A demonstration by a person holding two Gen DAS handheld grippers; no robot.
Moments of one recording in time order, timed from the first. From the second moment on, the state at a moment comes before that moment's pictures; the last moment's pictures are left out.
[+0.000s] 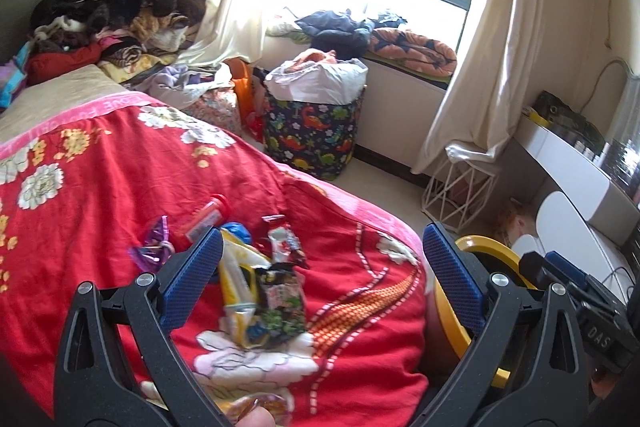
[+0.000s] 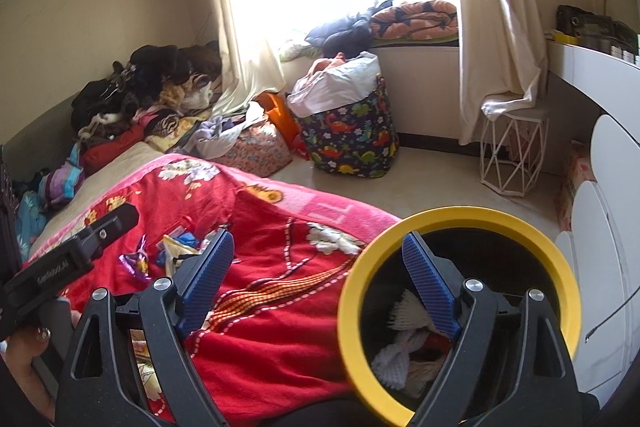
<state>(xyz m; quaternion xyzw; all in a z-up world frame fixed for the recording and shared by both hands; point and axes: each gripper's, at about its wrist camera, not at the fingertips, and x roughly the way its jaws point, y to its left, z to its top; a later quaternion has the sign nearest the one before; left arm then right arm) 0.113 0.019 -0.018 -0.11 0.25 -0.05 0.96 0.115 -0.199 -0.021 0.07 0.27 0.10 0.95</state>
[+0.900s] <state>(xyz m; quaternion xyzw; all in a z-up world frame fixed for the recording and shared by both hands) 0.143 0.130 -0.059 -0.17 0.32 0.03 0.93 0.170 -0.072 -0.075 0.01 0.37 0.23 0.90</state>
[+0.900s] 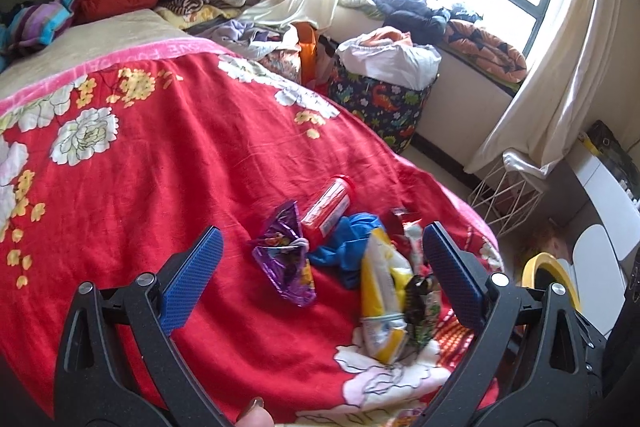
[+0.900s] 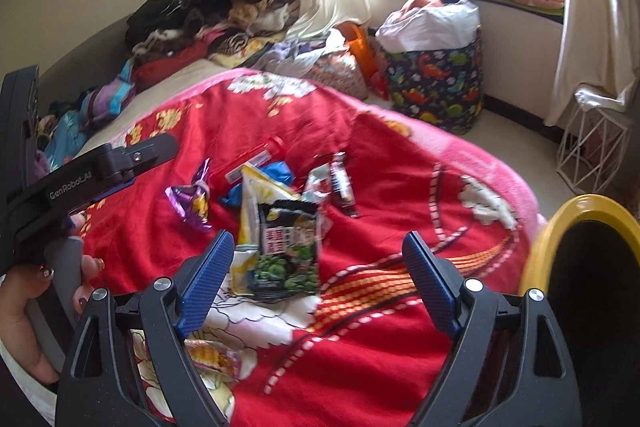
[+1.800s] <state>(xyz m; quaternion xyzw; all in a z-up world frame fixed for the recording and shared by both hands) 0.187 0.145 -0.119 -0.18 0.42 0.04 0.89 0.192 -0.058 -0.121 0.04 0.46 0.27 0.85</state>
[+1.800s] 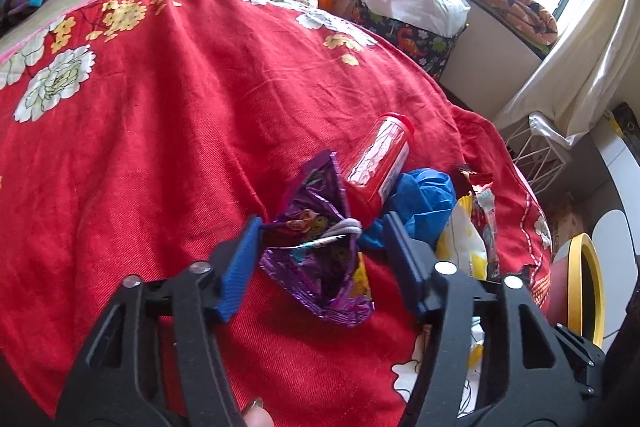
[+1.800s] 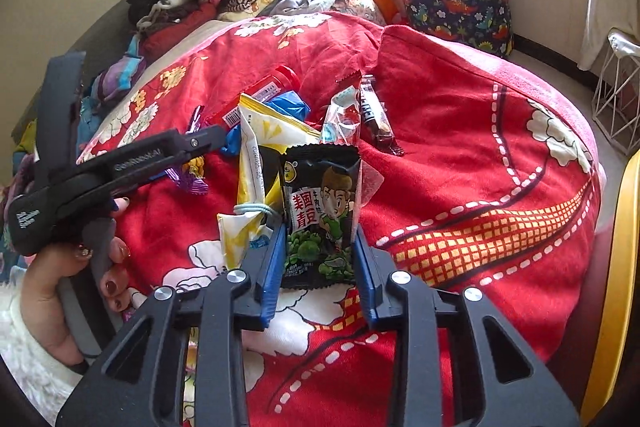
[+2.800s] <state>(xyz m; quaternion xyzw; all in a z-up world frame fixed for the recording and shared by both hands) 0.141 0.120 -0.064 -0.18 0.36 0.01 0.91 0.163 -0.086 -0.074 0.04 0.41 0.27 0.87</state>
